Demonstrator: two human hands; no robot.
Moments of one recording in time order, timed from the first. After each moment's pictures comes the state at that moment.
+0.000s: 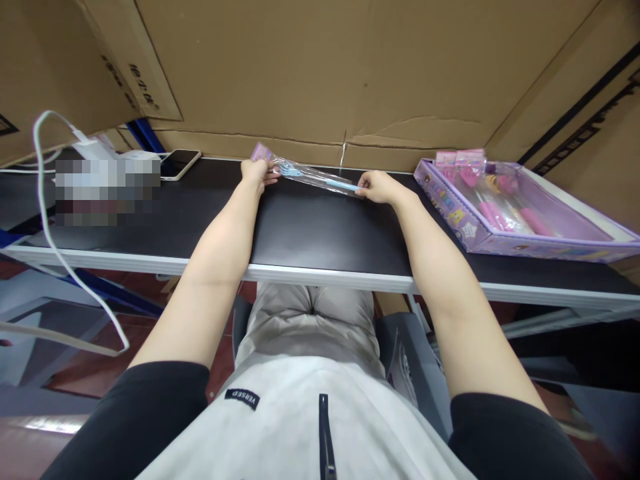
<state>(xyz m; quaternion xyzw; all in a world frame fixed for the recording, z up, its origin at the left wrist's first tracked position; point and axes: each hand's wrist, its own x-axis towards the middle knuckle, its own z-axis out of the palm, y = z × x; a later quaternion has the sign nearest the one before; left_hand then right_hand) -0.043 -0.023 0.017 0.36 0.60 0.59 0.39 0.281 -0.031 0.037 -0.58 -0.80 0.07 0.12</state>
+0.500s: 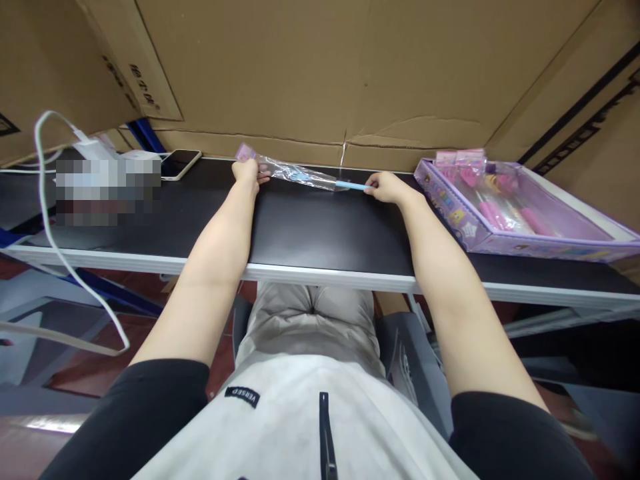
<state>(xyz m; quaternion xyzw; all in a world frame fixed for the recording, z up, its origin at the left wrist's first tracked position) -0.052 -0.022 0.017 0.23 0.60 0.67 0.38 0.298 -0.024 0.034 -0.62 -0.77 0.08 0.12</state>
